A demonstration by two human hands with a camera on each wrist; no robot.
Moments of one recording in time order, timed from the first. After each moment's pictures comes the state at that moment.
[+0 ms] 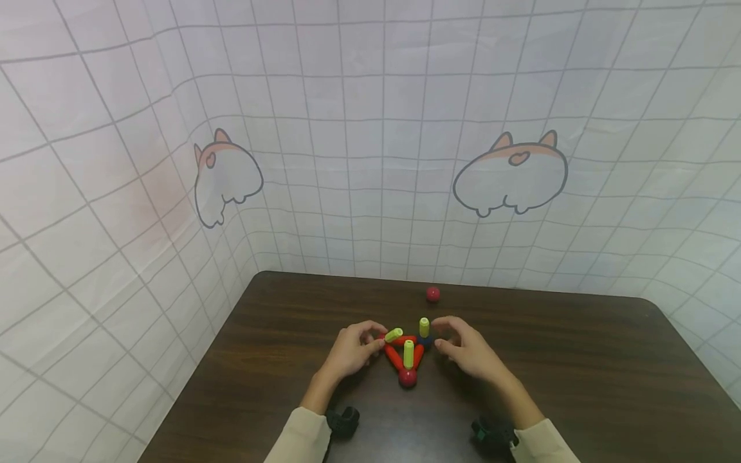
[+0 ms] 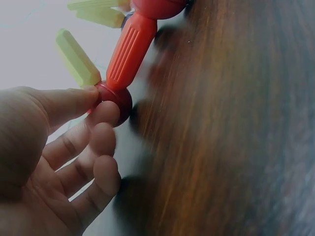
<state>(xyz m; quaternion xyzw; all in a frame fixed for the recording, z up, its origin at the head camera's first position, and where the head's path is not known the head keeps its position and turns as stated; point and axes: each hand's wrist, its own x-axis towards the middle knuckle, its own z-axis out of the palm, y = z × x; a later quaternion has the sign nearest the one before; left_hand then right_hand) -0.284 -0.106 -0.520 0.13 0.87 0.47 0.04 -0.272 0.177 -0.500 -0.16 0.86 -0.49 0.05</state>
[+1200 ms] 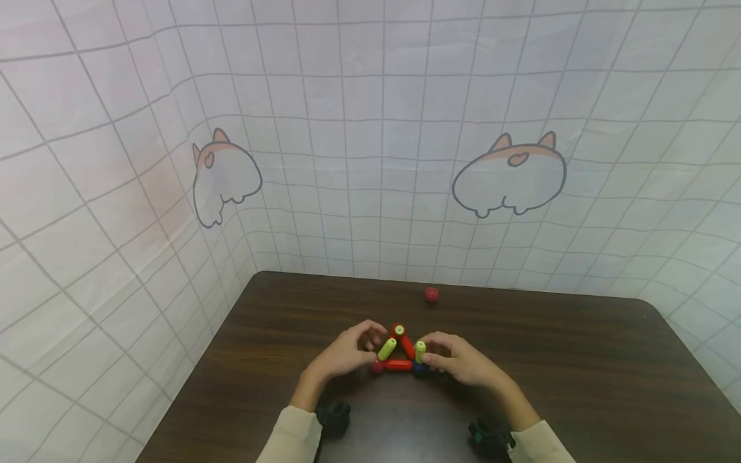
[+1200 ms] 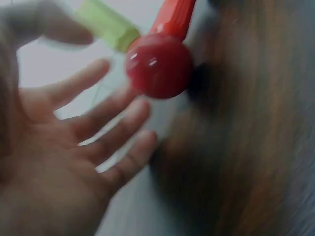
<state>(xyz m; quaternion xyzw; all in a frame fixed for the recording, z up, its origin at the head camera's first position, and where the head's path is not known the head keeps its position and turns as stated) -0.280 -0.120 -0.506 0.21 0.84 0.48 0.12 -0.269 0.174 -0.499 -0.28 0.82 -0.48 0.15</state>
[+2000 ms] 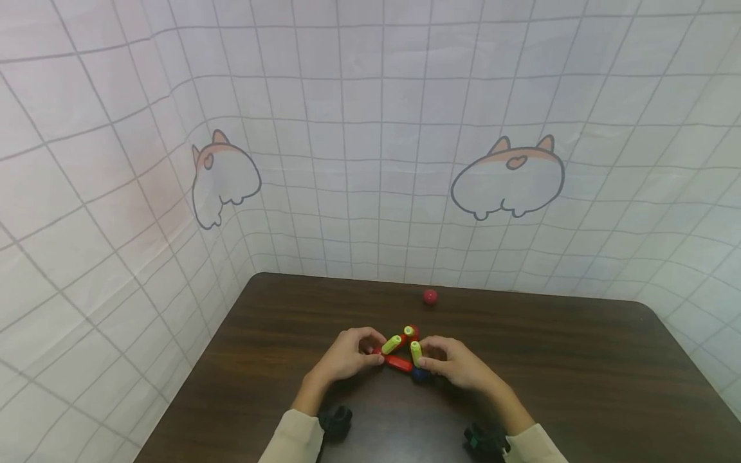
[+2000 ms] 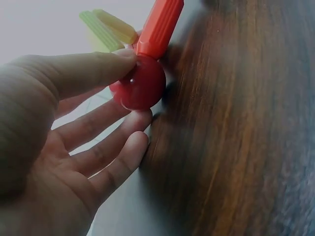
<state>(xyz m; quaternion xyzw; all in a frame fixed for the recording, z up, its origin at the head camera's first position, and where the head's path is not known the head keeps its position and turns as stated) -0.283 -0.115 -0.512 0.20 0.87 0.44 0.08 -0.267 0.167 -0.503 -0.27 0.84 -0.46 0.13</state>
